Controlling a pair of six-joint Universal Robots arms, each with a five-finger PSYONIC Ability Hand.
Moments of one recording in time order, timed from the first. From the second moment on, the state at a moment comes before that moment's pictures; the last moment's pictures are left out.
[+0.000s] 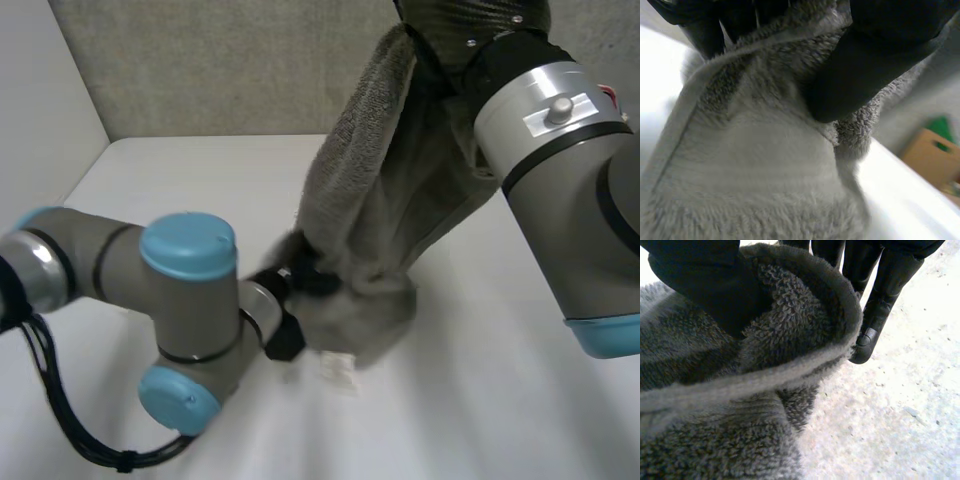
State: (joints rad) left arm 4.05 -2.21 -1.34 3.26 -1.61 2.41; right arm 2.19 -1.43 1.26 -0.17 1.59 2.69; left_hand 1.15 1.19 1.19 1.19 1.00; right_hand 0.95 1.18 1.18 1.19 0.98
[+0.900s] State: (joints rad) left arm 4.32 -2.06 -1.12 3.09 -1.49 3.86; right arm 1.99 -1.09 1.07 0.12 1.48 2.40; left_hand 1.16 1.21 1.22 1.22 1.02; right_hand 0.95 1.18 1.18 1.19 0.98
